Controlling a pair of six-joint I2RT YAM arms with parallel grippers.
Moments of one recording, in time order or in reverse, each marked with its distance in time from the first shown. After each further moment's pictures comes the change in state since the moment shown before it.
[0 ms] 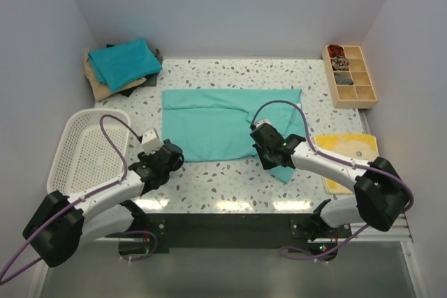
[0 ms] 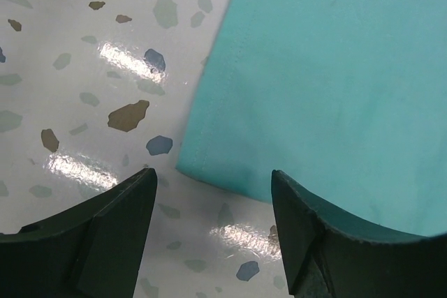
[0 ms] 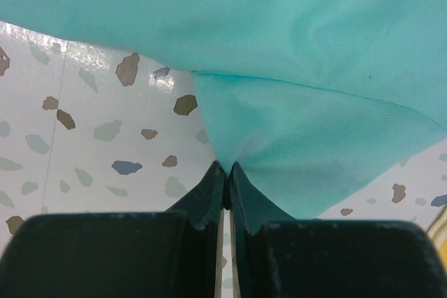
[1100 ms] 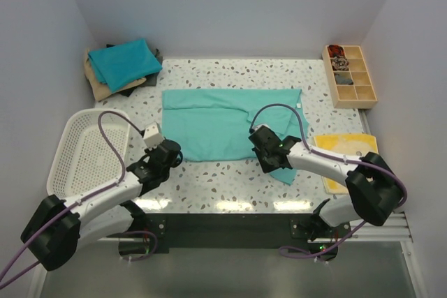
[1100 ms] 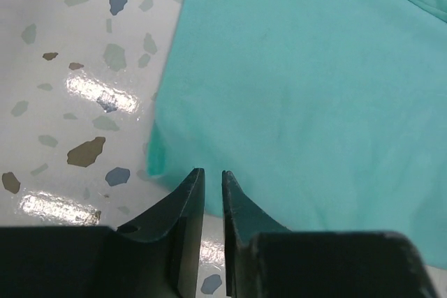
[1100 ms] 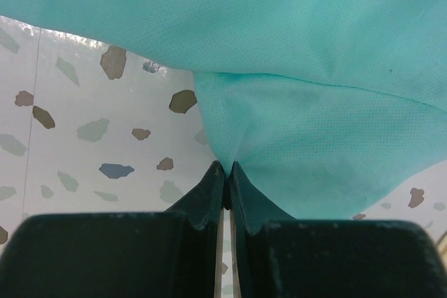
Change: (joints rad) left arm 0.000 -0.023 0.002 0.138 0.013 0.109; right arm 0.000 0.056 -0.029 0.029 -0.019 0.003
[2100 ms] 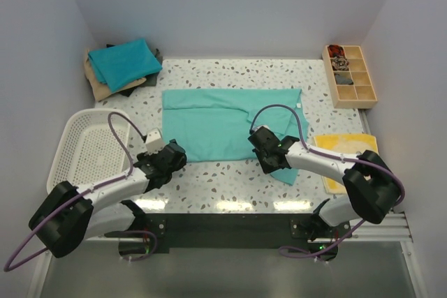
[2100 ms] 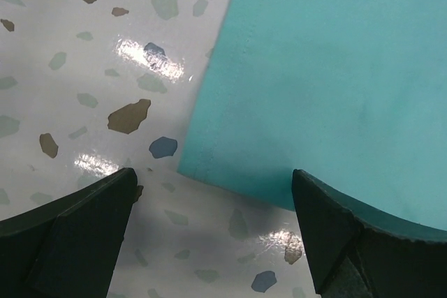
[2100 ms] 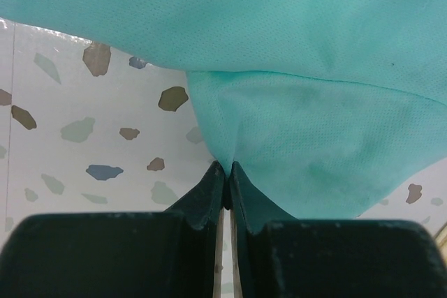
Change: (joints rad) left arm 0.000 0.090 -0.003 -0.103 -0.018 -0.066; right arm 0.000 0.019 0.000 -0.012 0.014 0.001
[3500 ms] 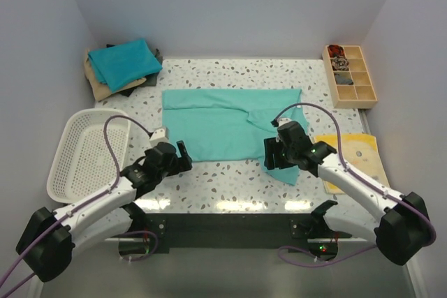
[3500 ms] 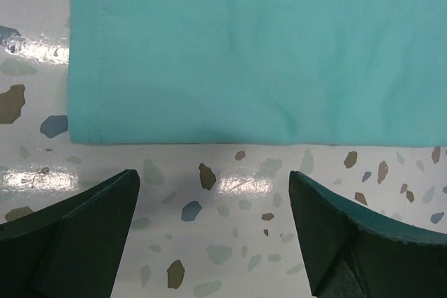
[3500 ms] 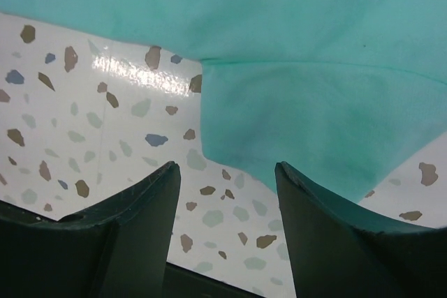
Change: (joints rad) left arm 0.016 -0.217 -0.006 -0.008 0.356 0.164; right arm -0.196 -0.365 -0.089 0.000 -0.241 0.046
